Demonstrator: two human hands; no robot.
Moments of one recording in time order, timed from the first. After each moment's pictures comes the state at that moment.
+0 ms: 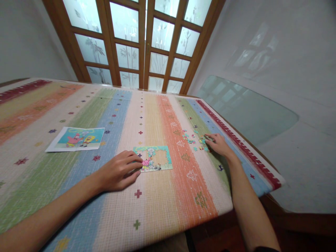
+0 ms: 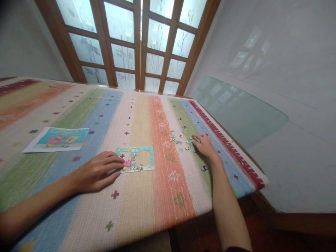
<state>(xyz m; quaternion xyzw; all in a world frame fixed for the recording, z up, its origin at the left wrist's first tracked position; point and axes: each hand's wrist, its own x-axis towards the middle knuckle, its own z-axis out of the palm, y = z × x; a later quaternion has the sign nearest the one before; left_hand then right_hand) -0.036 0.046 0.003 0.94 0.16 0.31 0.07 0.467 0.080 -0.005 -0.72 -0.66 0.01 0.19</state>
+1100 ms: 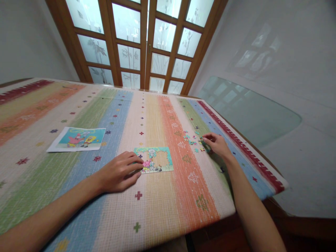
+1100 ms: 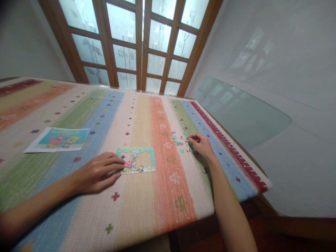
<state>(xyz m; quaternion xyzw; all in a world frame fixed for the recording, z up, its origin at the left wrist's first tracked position) -0.037 0.045 0.002 0.94 0.16 0.30 0.07 0.429 0.080 0.010 -0.66 -0.63 0.16 0.38</state>
